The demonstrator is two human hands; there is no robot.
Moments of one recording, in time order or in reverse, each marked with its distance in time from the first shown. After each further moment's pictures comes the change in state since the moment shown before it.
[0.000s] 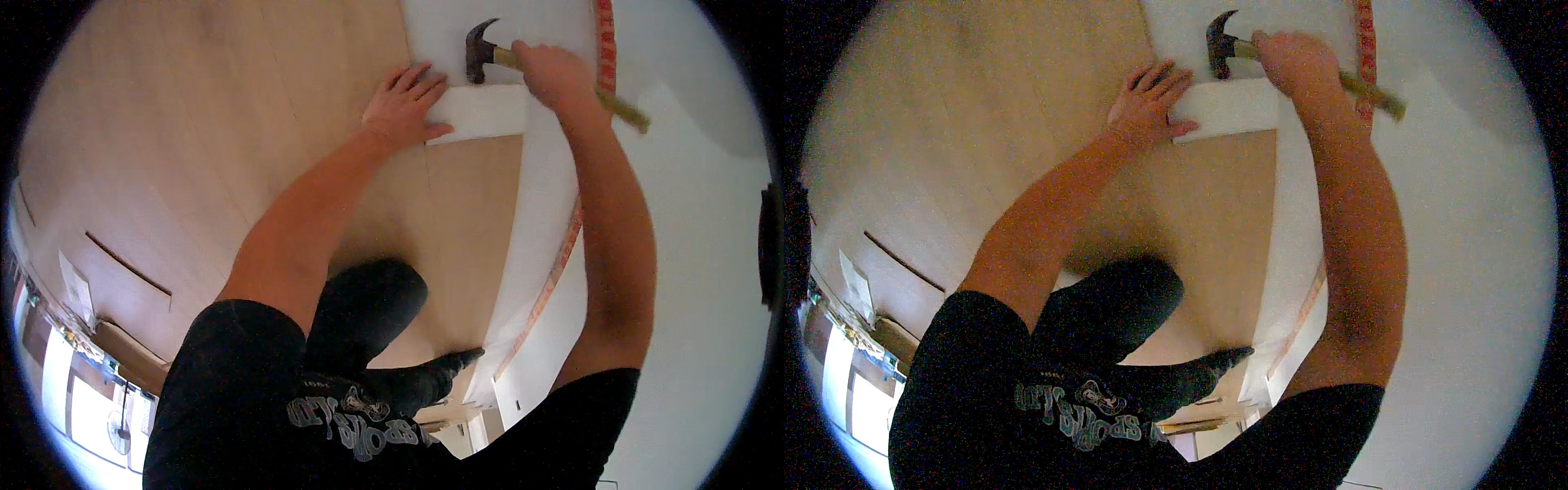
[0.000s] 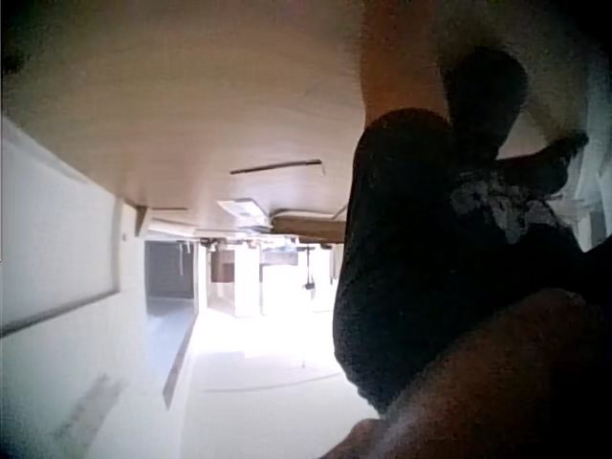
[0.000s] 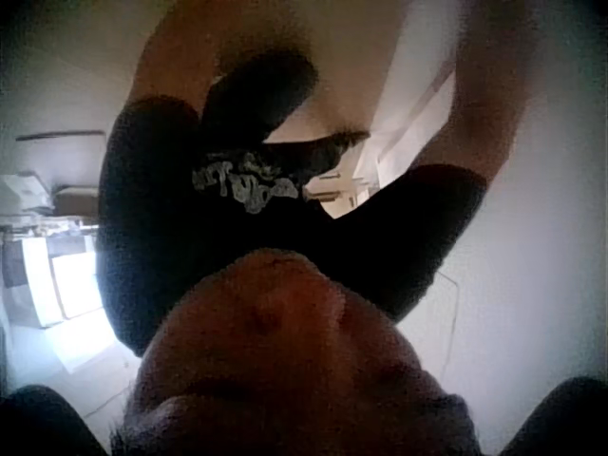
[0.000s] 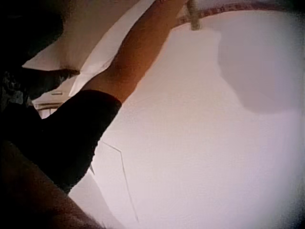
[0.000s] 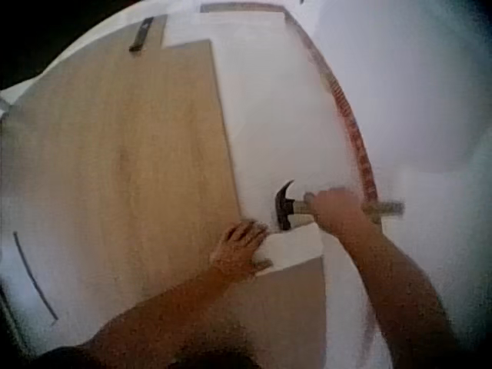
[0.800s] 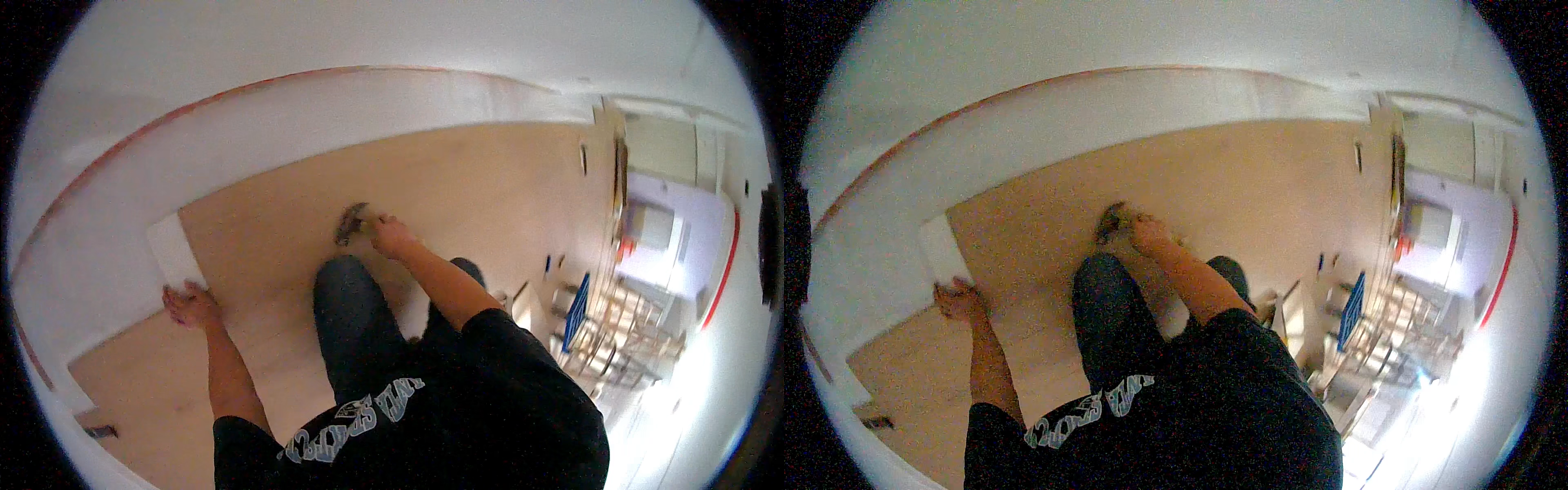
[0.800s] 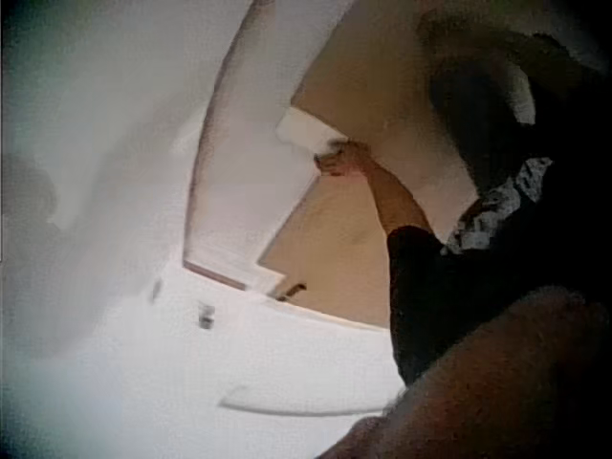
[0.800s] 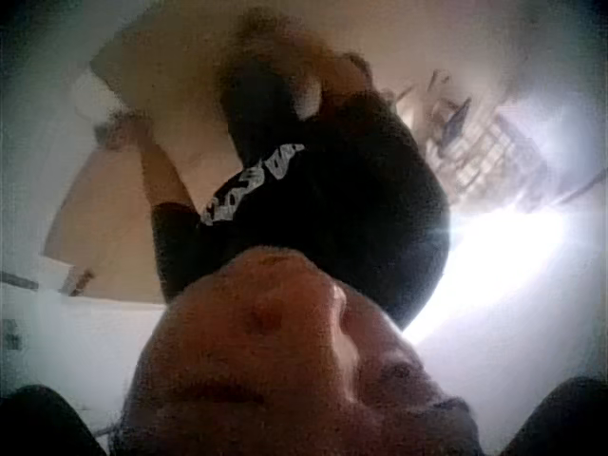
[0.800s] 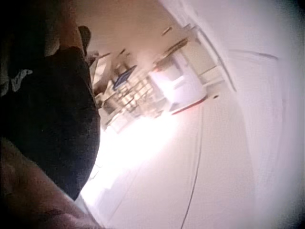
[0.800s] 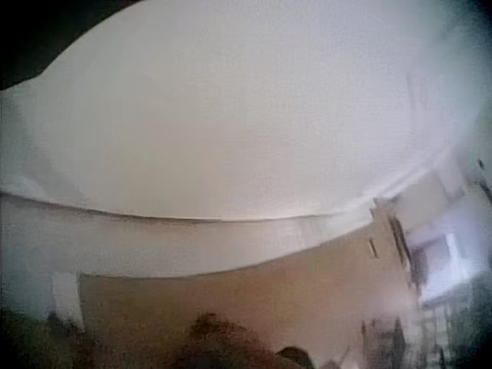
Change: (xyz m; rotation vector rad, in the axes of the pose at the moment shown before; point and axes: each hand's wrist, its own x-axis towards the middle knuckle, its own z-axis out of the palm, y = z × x) left_hand 0.058 -0.085 -0.006 0.299 0.174 0.158; right_hand -0.325 -0.386 0.251 1.393 -0.074 1.325
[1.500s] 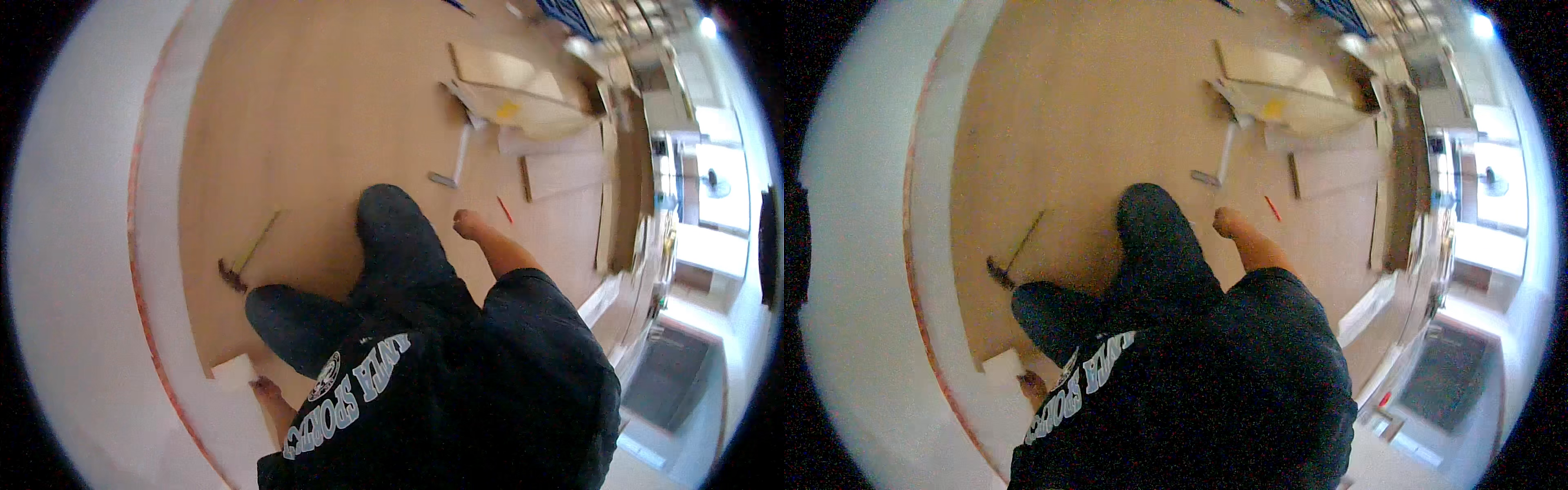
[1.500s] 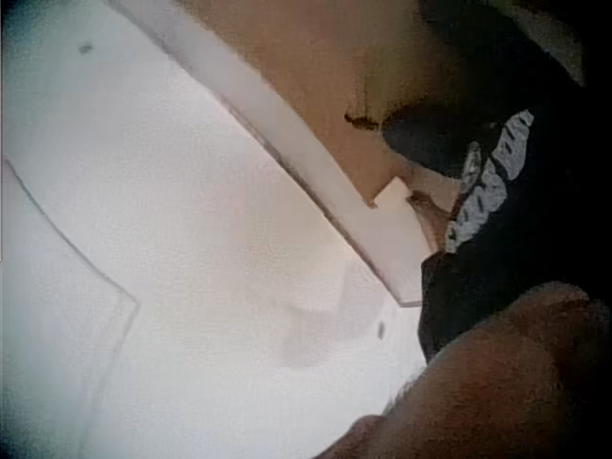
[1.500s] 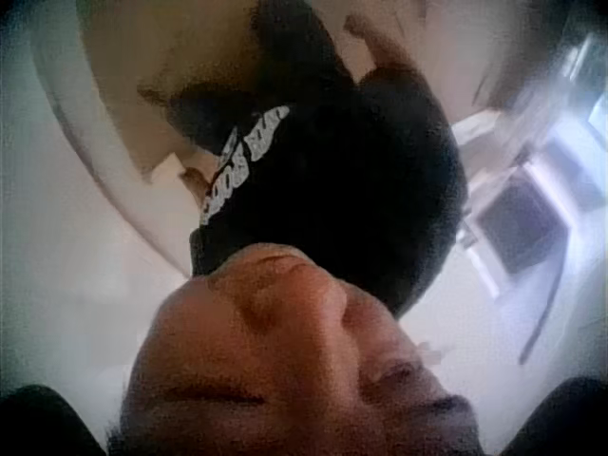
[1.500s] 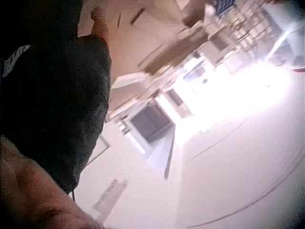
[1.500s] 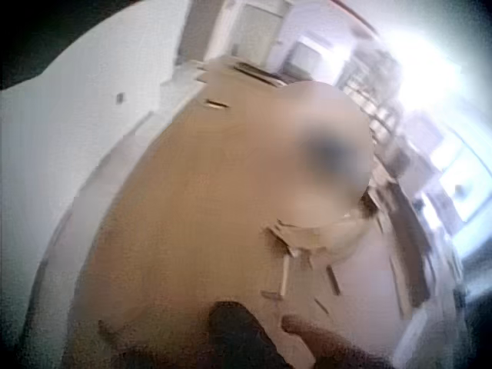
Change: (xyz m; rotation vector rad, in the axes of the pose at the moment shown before) left_hand 0.046 0.012 -0.039 -0.708 -1.145 -0.767; right_hand -0.504 0.121 0.378 0.714 0.023 0.972
